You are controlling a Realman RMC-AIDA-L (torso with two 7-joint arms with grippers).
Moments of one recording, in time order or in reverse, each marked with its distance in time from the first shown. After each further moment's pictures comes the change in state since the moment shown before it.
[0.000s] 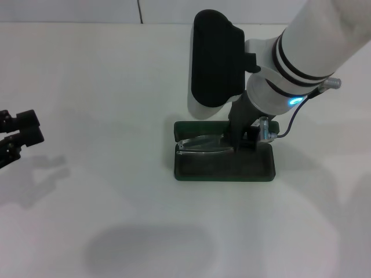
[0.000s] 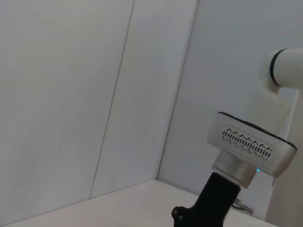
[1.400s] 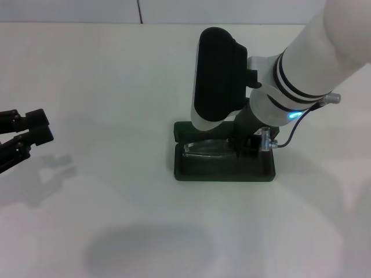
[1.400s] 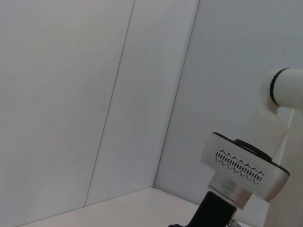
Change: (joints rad) left arm -0.005 -0.026 -0.004 -0.011 -0.002 -0.002 0.010; right arm -0.045 0.000 -0.068 0.014 -0.044 0.075 0.060
